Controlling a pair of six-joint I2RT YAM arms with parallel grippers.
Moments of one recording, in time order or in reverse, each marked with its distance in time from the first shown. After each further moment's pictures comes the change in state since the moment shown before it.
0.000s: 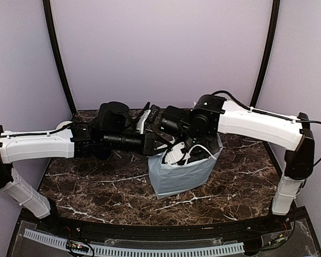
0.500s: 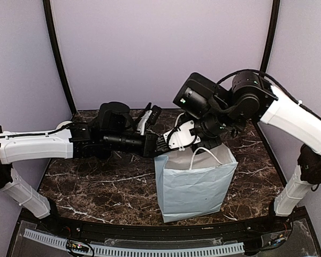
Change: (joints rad) left arm -0.011 -0.005 0.012 -0.025 -0.016 0.019; right arm 0.130 -0.159 0.187 -0.019 0.087 -0.028
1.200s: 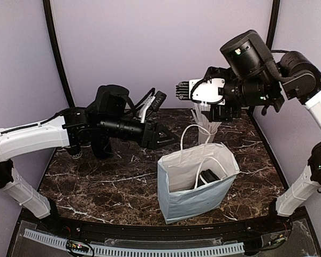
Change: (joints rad) left arm 0.000 -0.003 0.151 -0.143 0.069 0.125; right arm -0.019 -0.138 0.137 0.089 0.132 0.049
